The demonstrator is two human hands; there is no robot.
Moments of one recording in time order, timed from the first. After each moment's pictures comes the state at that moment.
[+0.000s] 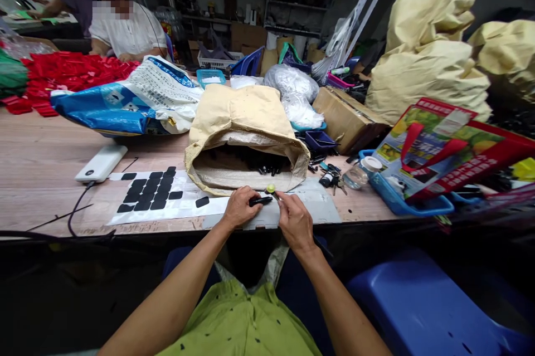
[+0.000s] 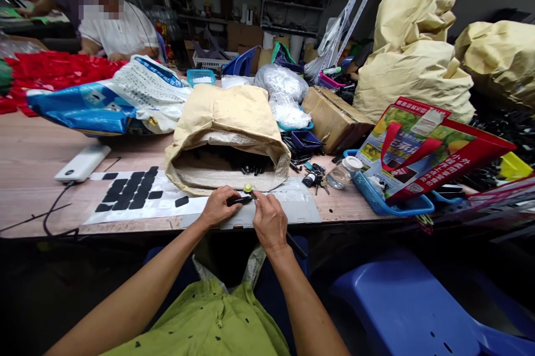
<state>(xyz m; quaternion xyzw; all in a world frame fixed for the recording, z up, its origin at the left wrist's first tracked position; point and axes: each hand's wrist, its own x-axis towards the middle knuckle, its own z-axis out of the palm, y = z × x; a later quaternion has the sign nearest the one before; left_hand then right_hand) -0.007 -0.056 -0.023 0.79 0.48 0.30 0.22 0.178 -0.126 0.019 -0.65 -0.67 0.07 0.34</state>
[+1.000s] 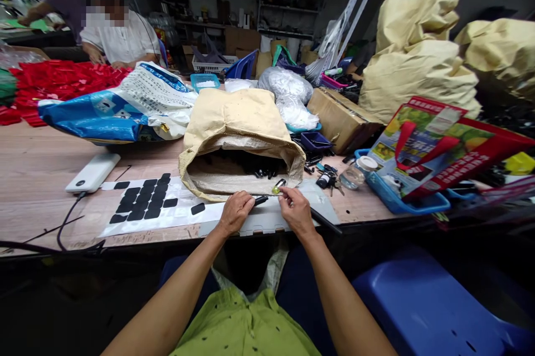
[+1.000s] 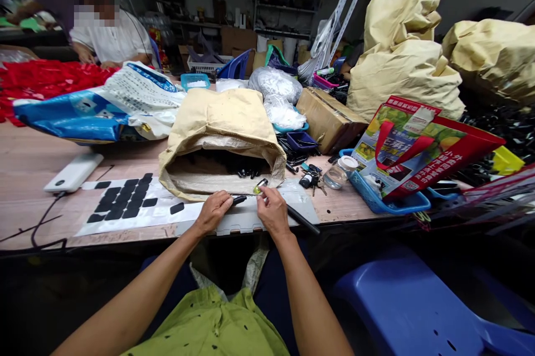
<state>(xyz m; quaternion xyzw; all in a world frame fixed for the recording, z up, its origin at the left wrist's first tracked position) -0.012 -0.051 -0.025 0.81 0.46 0.28 0.24 0.206 -0.087 0.000 -0.64 -0.64 0.15 0.40</state>
